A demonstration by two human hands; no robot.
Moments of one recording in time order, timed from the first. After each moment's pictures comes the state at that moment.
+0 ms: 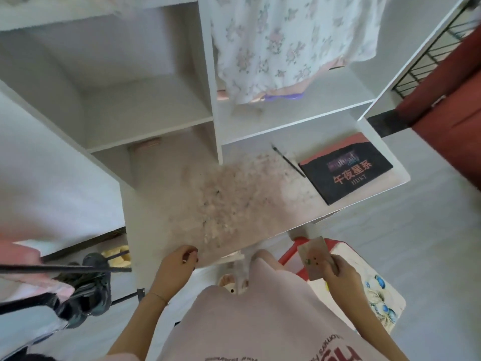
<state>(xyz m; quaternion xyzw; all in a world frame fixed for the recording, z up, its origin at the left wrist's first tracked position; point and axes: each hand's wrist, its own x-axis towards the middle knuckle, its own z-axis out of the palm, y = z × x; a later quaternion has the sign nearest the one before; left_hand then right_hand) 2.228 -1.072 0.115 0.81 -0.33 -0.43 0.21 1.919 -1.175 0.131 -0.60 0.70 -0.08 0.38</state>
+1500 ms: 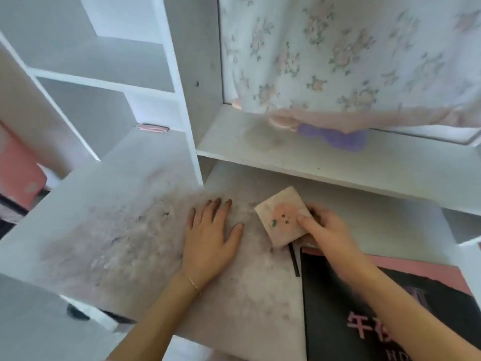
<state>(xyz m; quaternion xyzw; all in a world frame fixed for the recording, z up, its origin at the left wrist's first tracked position) 2.116 -1.328 0.017 0.93 -0.30 -0.02 0.23 2.003 -1.502 0.057 -0.71 0.27 -0.08 0.64</state>
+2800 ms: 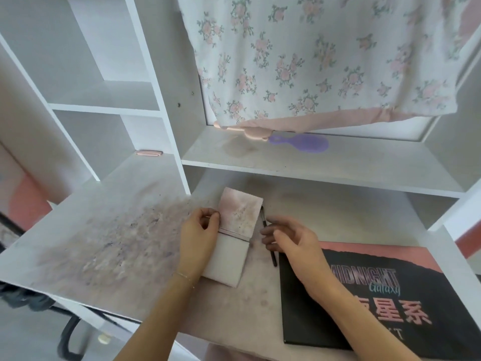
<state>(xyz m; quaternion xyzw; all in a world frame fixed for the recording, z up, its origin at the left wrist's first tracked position) 2.086 -1.342 0.026 0.82 -0.13 -0.04 0.56 1.964 -1.467 0.034 -0.66 0.17 -0.19 0.70</state>
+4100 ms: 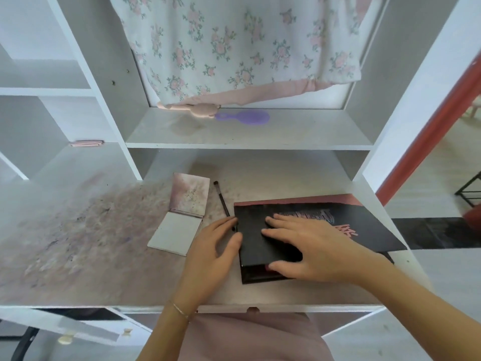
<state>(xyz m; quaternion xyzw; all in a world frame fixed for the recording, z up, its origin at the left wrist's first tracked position) 1.998 -1.342 0.017 0.77 -0.41 -0.12 0.47 1.863 -1.497 0.069 -0.99 0.06 0.03 0.11</state>
